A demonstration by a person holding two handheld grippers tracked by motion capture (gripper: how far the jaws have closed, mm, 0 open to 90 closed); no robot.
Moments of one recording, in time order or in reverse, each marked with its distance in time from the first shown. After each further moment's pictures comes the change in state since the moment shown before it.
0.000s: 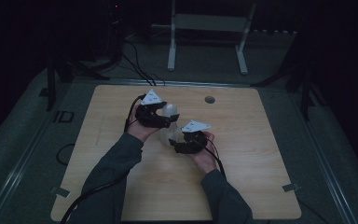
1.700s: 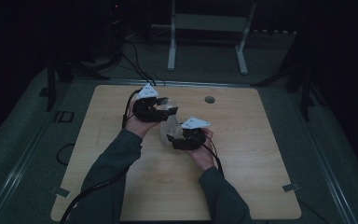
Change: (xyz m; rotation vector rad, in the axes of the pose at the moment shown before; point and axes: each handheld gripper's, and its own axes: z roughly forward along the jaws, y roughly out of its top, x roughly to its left) left arm 0.003 0.019 -0.015 -0.040 -0.021 -0.028; right arm -0.001 0.009 0.003 -0.058 -0.011 0.010
